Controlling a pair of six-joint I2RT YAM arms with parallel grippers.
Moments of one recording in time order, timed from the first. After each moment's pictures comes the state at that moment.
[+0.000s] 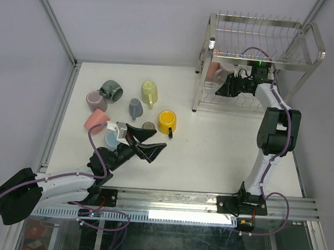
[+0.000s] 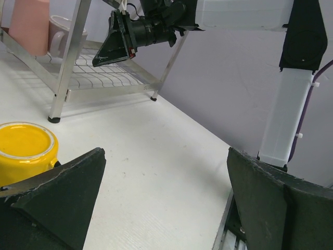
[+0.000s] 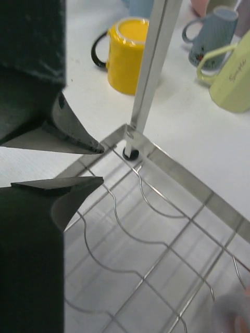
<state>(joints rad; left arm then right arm) -0.90 0.90 0.12 1.11 0.00 -0.50 -0.05 1.98 1.55 -0.42 -0.84 -0.22</state>
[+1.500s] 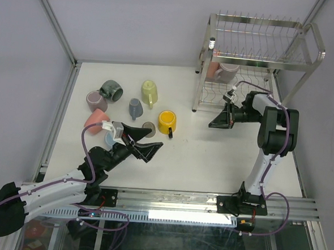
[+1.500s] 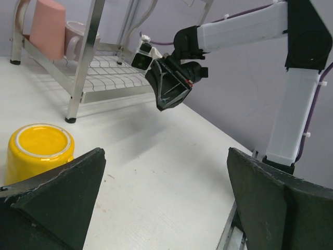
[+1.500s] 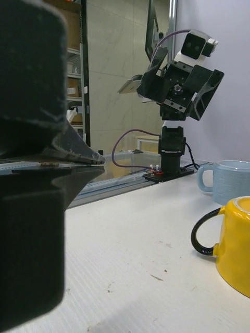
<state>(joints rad) -0.90 0.67 0.15 0.83 -0.03 -0.45 -0.07 2.01 1.37 -1.46 -1.41 -0.73</state>
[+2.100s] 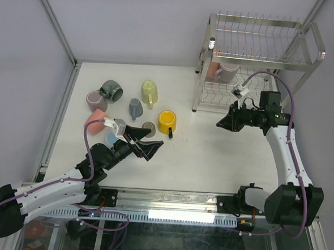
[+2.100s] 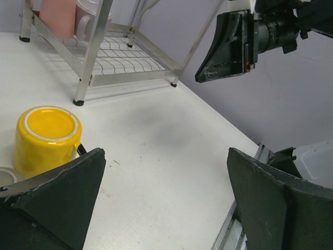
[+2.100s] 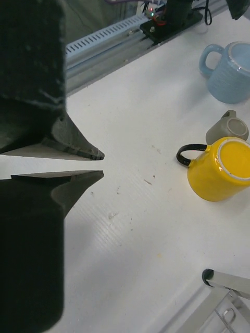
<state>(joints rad) -0.90 0.64 0.21 0.63 -0.05 -0.47 -0.03 1.22 1.07 -0.80 -0.95 -0.37</state>
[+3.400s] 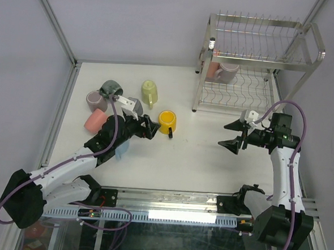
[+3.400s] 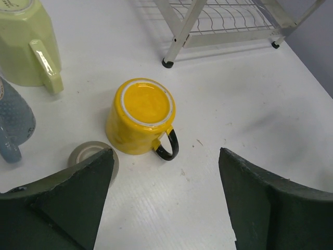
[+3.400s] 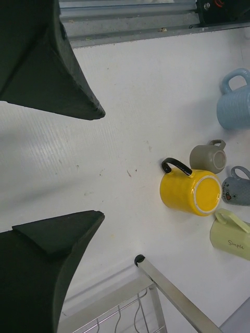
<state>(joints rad) -0.68 0.95 0.49 0.27 -0.04 -0.37 -0.21 0.97 0.85 -0.96 -1.29 -1.13</state>
